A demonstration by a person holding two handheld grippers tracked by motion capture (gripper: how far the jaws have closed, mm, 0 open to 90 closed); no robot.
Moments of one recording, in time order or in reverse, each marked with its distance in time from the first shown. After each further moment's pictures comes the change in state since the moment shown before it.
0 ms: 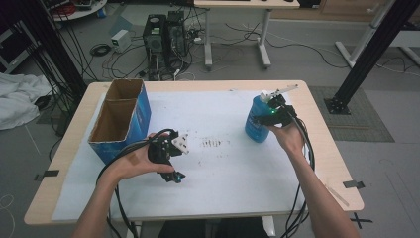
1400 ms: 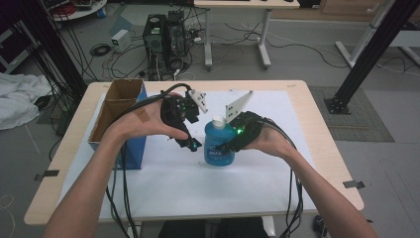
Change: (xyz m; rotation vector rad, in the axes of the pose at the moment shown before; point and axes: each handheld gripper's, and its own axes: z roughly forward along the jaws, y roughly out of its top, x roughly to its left) left arm 0.028 0.097 -0.076 -0.010 -0.048 0.021; right arm 0.128 0.034 -0.019 0.047 0.598 -0.674
